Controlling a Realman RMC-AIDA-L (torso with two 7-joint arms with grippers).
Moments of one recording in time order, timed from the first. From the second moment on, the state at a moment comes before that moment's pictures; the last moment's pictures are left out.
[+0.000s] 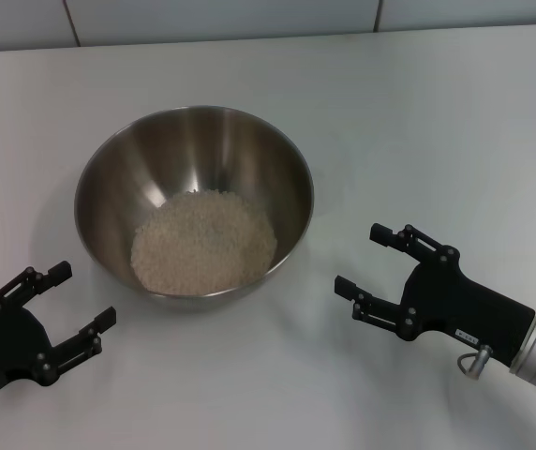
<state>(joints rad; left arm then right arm) -0.15 -2.02 1.00 0.31 1.37 1.48 -0.59 0.37 2.08 0.39 0.01 -2.68 -1.46 0.41</state>
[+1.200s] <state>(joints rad) -0.15 -2.02 1.00 0.31 1.37 1.48 -0.59 0.38 2.08 0.39 0.01 -2.69 -1.44 0.41</state>
